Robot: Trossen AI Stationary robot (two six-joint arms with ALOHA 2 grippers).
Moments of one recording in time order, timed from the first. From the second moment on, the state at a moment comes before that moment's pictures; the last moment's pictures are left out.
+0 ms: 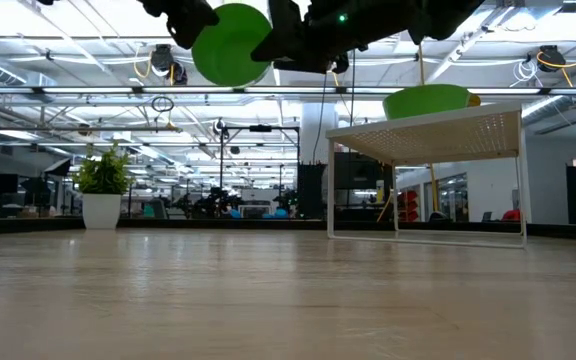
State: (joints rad) left arm -0.30 1.31 0.71 0.84 -1.23 1.10; right arm 0.01 1.67 1.03 0.60 0.57 -0.12
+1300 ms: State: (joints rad) left arm -0.30 1.30 0.71 0.78 -1.12 0.93; right arm 0.01 1.67 1.03 0.62 0.60 -0.17
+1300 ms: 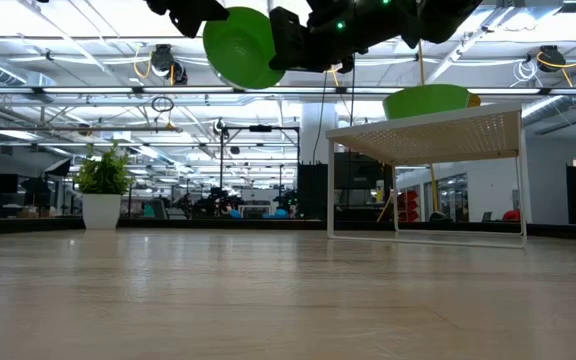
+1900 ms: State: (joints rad) left arm -0.30 1.30 0.71 0.77 -1.21 0.81; right arm 0.01 1.67 1.03 0.63 0.57 -0.18
